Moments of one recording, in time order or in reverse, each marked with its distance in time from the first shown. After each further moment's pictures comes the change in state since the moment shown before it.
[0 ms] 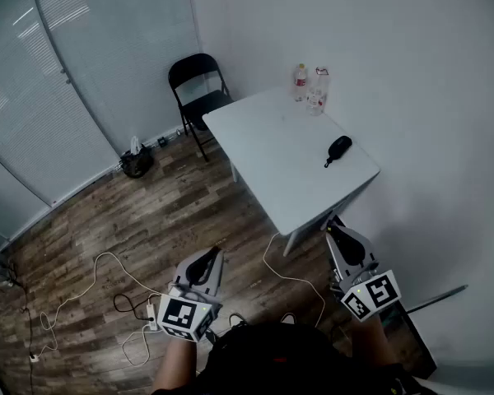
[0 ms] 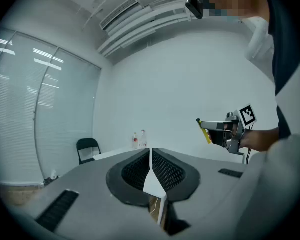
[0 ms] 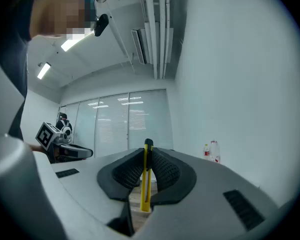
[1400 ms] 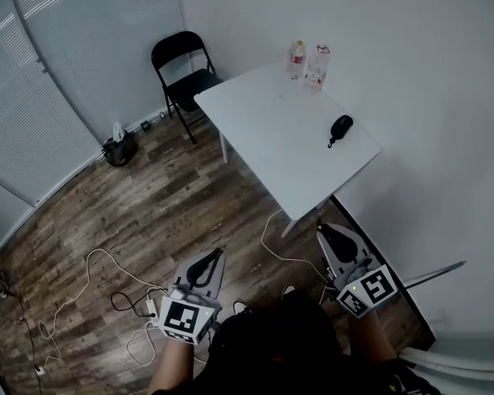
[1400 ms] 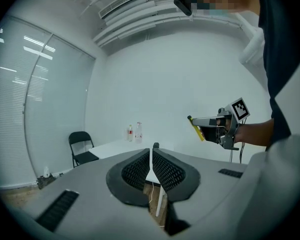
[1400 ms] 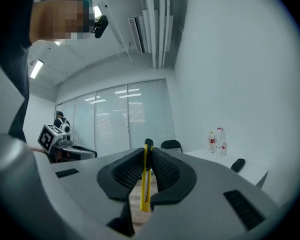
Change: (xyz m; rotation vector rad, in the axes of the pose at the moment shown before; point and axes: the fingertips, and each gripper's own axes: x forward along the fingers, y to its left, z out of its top) left arm -0.020 0.067 -0.041 -0.008 0.071 -0.132; right arm 0.064 0.072 -0.042 0.055 0.096 -0.019
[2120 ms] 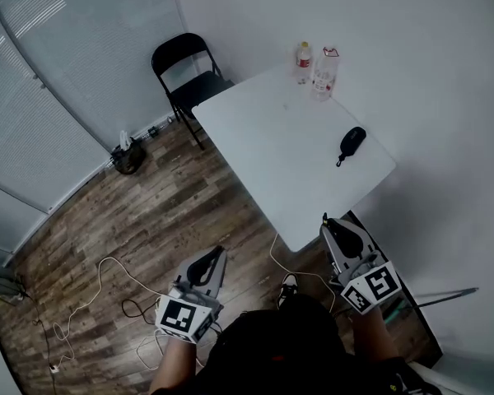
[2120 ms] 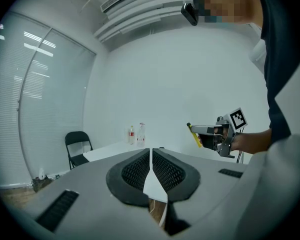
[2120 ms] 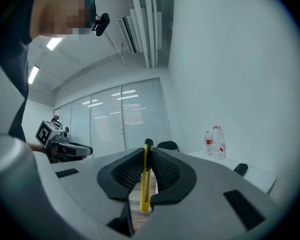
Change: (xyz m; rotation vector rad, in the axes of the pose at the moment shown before) left arm 0.148 0.032 0.029 -0.052 0.018 0.024; right arm 0.077 -0.152 -0.012 0.038 -0.017 0.009
